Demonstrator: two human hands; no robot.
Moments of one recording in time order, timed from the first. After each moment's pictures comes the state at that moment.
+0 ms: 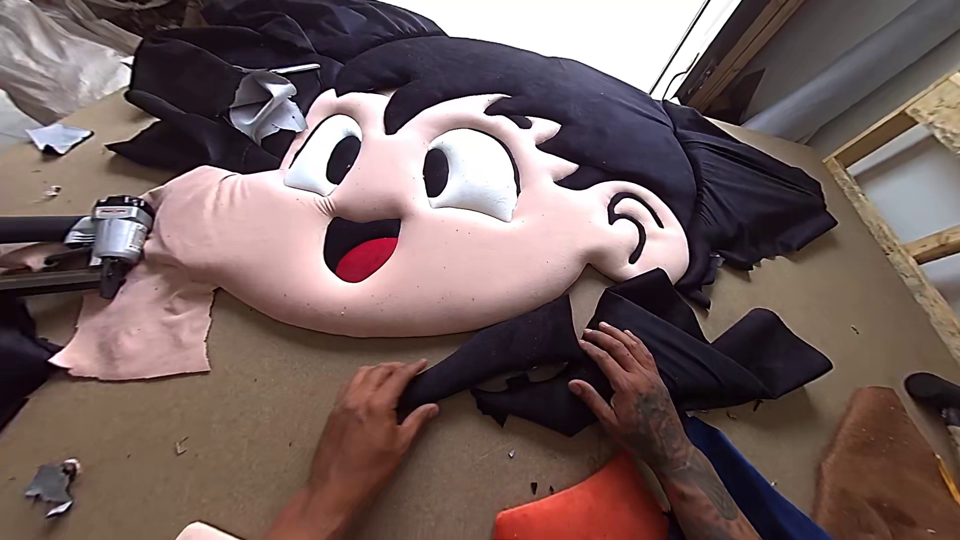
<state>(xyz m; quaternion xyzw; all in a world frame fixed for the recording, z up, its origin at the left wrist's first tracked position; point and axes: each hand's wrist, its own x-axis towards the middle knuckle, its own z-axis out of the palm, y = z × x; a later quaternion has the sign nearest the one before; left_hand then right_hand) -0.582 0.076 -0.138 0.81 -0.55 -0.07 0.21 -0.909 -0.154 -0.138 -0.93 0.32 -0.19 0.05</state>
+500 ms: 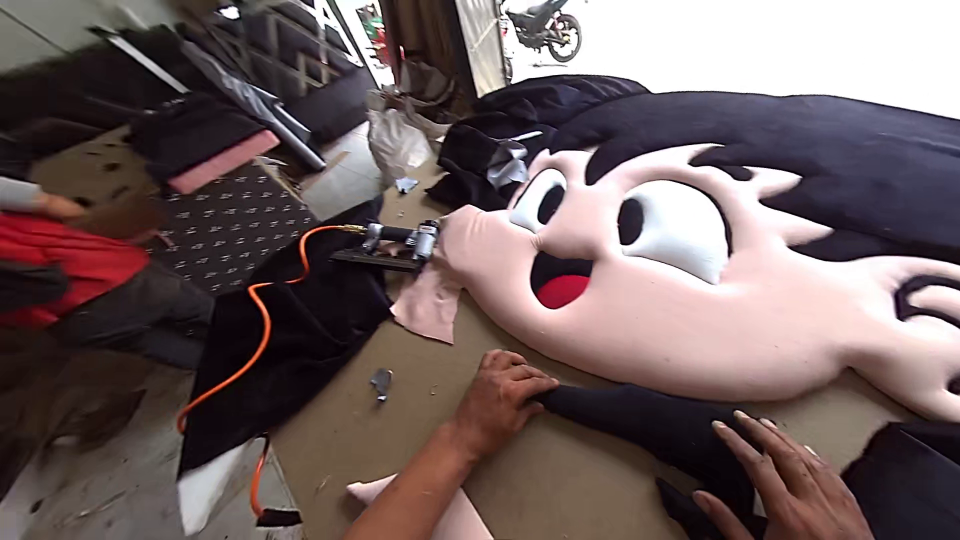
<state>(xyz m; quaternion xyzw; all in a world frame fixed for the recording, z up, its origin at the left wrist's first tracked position) -0.493 0.115 -0.130 0.78 -0.61 -0.02 0.16 -0.831 -0.119 -0.126 -0.95 0.25 -0.12 0.12</state>
